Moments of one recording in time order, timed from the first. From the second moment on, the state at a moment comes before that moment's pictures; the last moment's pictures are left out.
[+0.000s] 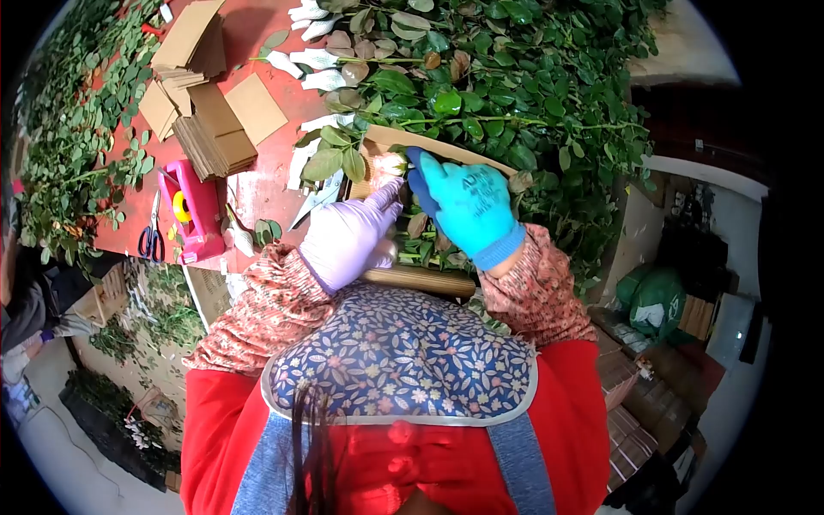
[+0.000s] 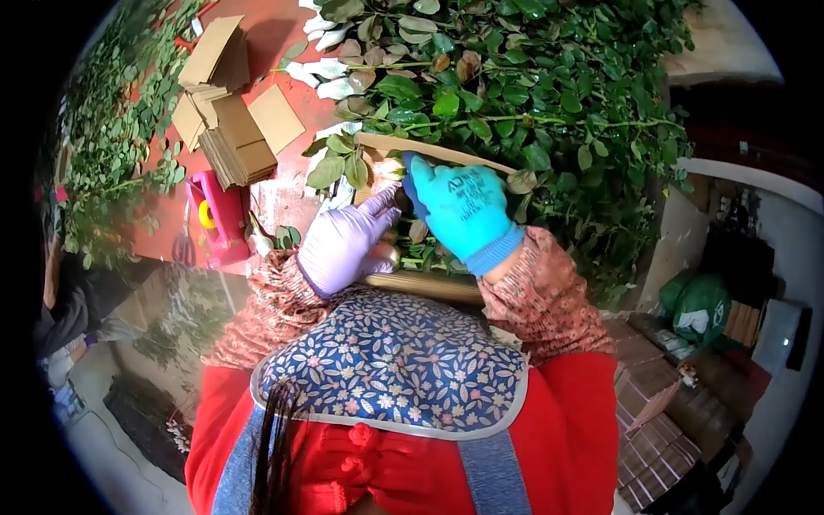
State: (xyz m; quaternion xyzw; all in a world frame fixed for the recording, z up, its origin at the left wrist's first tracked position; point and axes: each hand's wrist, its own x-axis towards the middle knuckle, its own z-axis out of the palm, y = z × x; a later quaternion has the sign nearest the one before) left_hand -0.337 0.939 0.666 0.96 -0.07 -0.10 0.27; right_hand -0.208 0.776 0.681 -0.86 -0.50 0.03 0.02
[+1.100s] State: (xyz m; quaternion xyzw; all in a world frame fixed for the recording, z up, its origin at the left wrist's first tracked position) left_hand -0.329 0.939 0.664 0.91 -0.04 -0.15 0.39; right_hand -0.204 0.767 0.649 -0.87 -0.48 0.10 0.08
